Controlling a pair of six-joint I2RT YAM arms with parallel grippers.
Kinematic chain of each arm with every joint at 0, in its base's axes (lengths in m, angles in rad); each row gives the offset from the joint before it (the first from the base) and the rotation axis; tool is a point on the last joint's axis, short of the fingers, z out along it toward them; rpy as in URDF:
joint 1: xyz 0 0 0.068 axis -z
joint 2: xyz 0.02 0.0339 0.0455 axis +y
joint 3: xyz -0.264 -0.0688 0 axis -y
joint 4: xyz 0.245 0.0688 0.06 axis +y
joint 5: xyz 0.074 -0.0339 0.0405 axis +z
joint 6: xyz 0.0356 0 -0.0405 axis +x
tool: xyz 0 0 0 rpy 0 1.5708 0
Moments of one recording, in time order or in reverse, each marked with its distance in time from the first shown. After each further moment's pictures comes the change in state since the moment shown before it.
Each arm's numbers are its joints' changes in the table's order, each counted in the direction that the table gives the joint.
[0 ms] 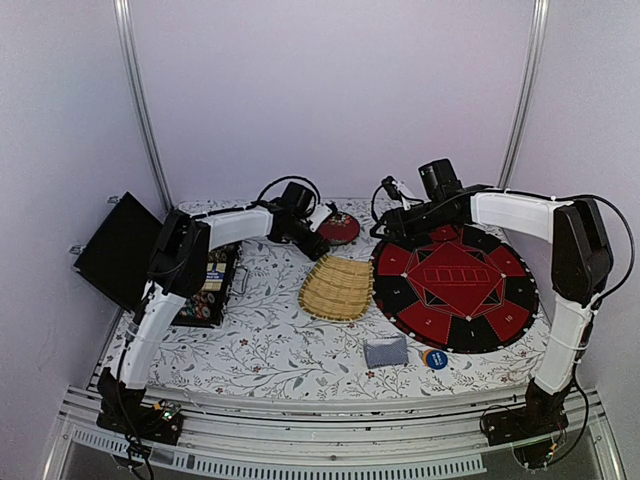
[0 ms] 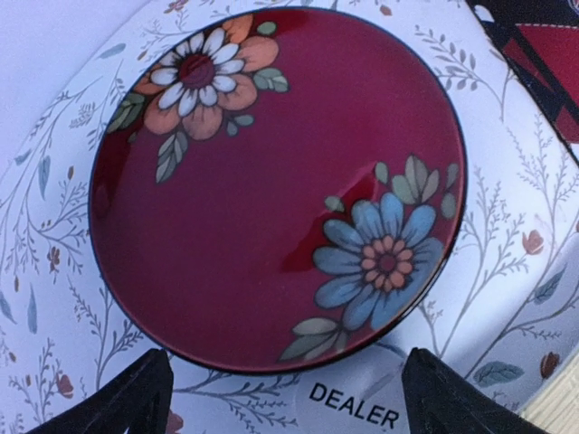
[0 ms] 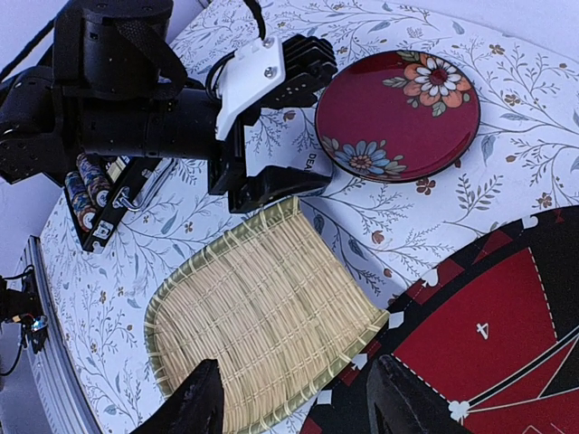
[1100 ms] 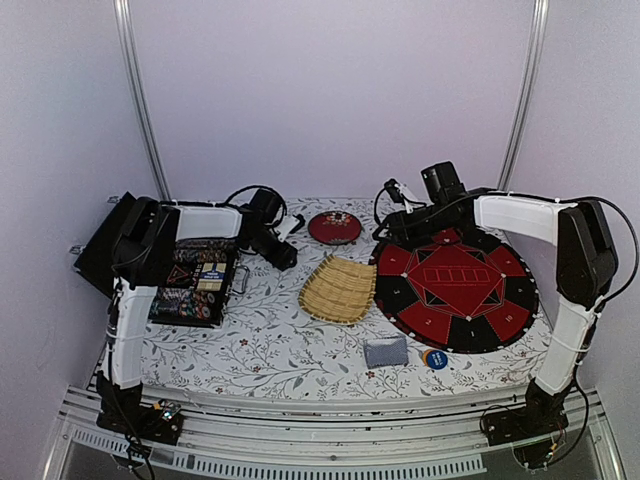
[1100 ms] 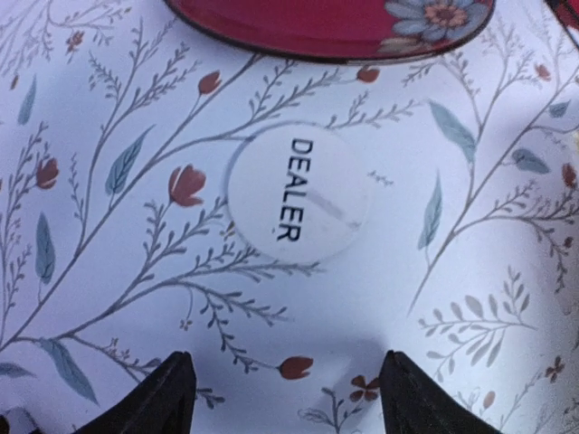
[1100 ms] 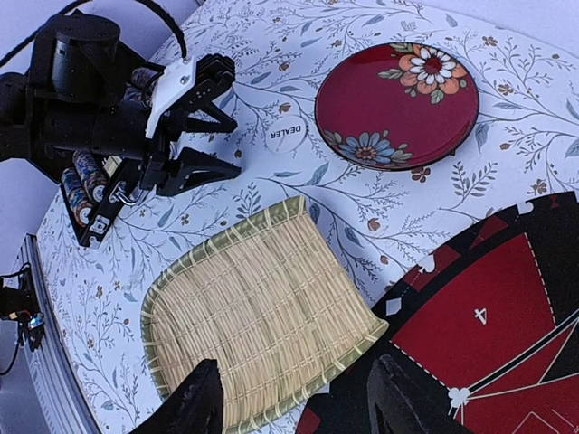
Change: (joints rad) left arm -0.087 -0.253 -0.414 -0.003 -0.042 -0.083; right arm 0.000 -0.034 -0.050 -0.015 -0.014 0.002
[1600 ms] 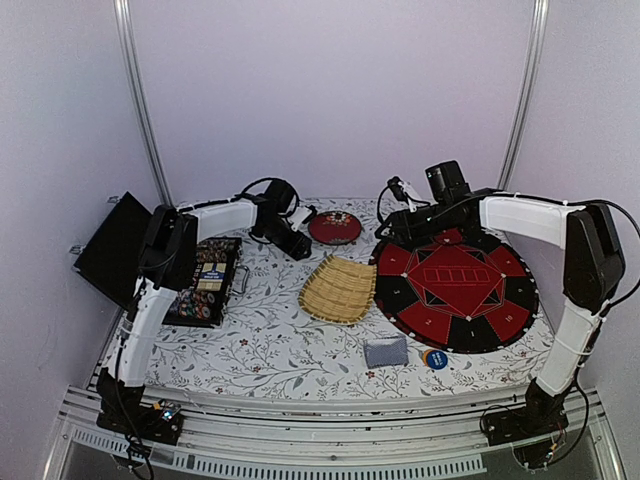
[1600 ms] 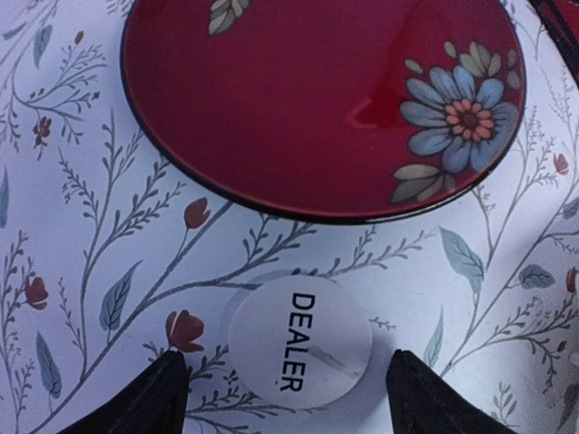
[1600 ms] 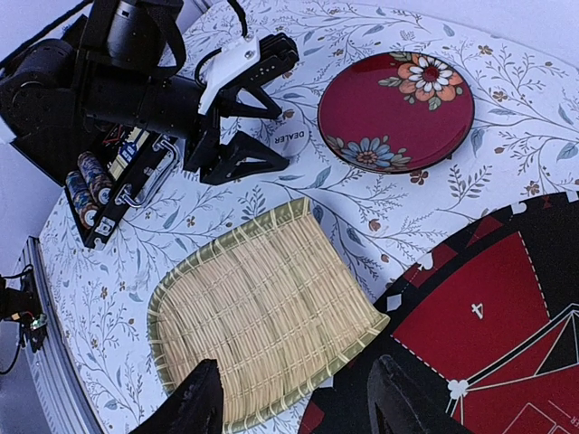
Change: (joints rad) left arm 0.009 0.225 0.402 0.178 -0.051 -0.003; right arm 0.000 -0.049 -0.040 -0.016 -0.006 0.007
